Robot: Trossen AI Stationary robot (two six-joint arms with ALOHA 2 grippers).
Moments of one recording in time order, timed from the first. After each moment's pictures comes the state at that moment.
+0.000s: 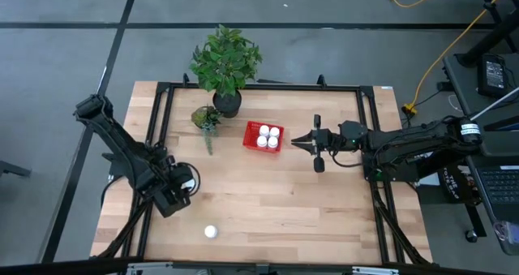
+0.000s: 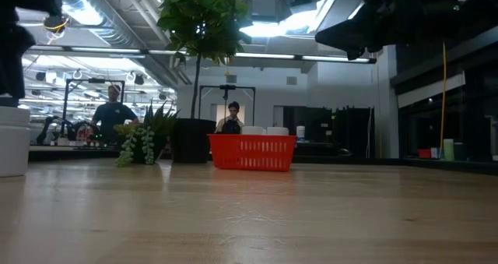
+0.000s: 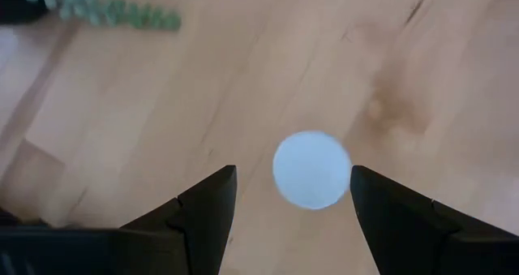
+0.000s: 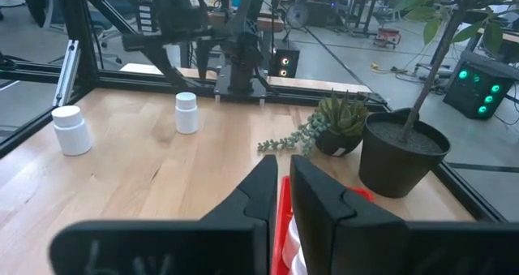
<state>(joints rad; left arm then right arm) -0.82 1.22 0.78 -1.06 -0.44 -1.30 -0.04 1.06 0.40 0.54 0.00 -0.11</state>
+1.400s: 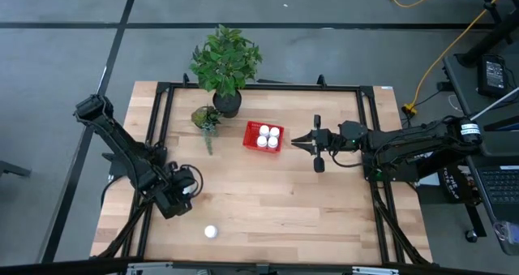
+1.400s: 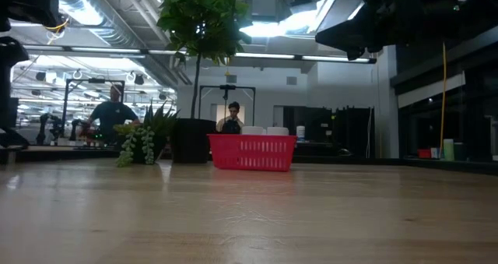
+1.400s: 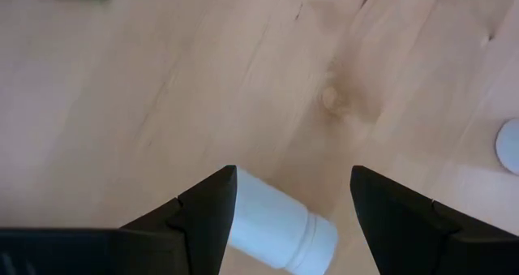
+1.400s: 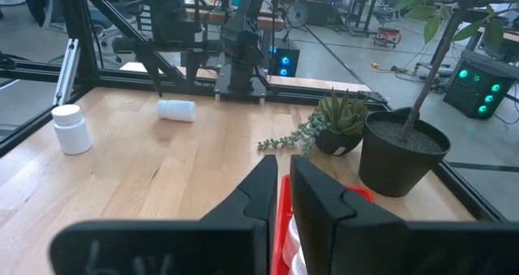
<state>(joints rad) -0.82 1.22 0.73 -0.89 -0.37 -1.29 -0.04 1.06 0.40 0.54 0.00 -0.11</state>
